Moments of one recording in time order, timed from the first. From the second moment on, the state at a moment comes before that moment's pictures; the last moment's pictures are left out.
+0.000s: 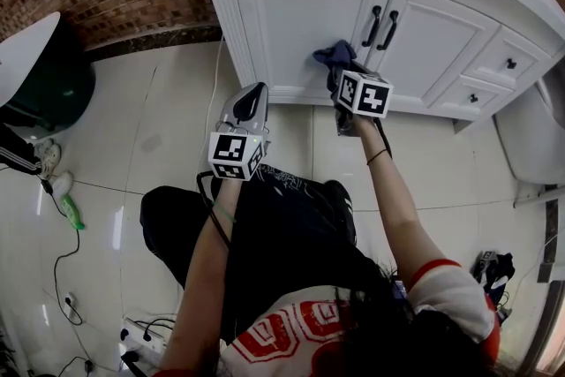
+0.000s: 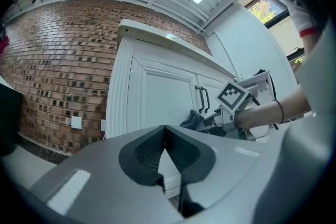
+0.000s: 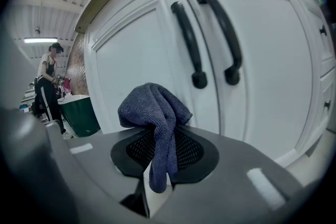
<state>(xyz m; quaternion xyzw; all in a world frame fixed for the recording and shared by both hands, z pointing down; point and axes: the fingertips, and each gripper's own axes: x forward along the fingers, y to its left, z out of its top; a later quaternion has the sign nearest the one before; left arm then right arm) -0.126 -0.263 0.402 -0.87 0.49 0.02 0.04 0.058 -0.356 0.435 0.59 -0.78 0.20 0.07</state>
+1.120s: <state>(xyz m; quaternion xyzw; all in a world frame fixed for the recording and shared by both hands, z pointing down) -0.134 -0.267 0.408 -0.86 0.51 0.01 0.03 -0.006 -0.355 0.489 0.53 -0.81 0.23 0.11</state>
